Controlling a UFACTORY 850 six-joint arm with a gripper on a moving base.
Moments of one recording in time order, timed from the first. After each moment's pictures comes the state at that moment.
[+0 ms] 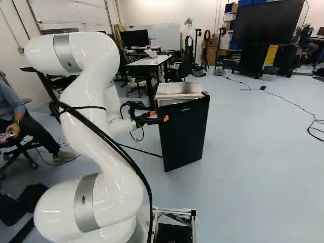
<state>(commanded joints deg) 21.6 -40.1 -45.5 65.6 78.9 -15.0</state>
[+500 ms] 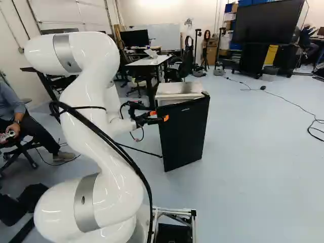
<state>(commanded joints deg) 21.6 -39.6 -45.3 65.6 79.4 -15.0</state>
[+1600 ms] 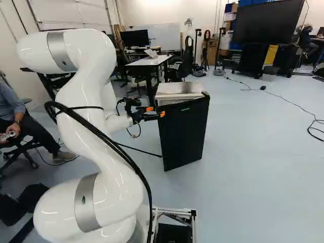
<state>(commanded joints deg) 23.3 -39.3 -48.4 65.6 79.4 -15.0</state>
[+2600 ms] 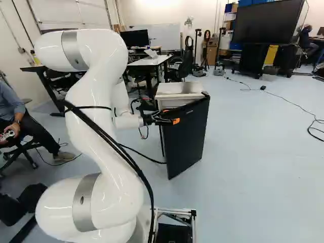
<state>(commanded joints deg) 14.8 -38.7 -47.1 79.6 79.4 -15.0</state>
